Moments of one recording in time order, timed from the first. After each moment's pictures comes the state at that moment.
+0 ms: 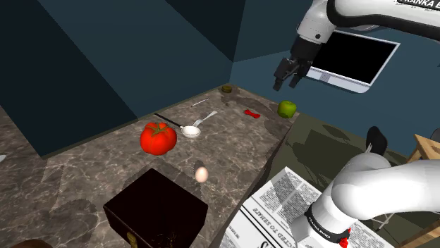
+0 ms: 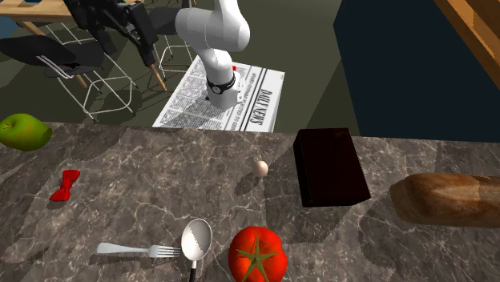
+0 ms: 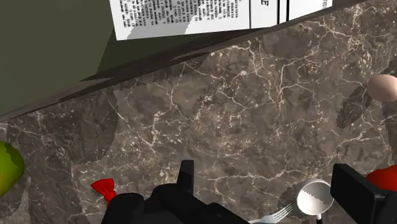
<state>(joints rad) -0.02 -0.78 -0.02 -2.28 0.00 1.61 0.06</state>
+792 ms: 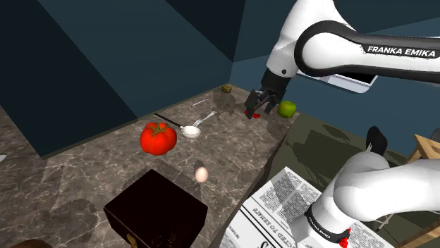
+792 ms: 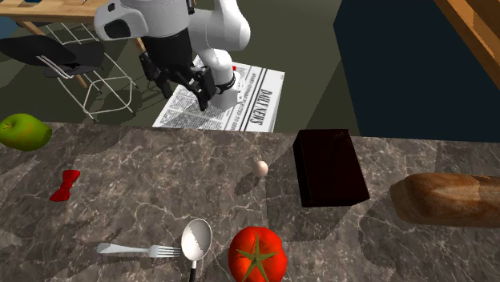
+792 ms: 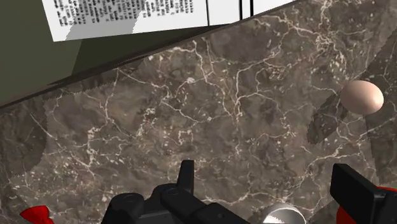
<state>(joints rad) 0.04 -0.79 0.16 -2.51 0.10 1.86 0.24</state>
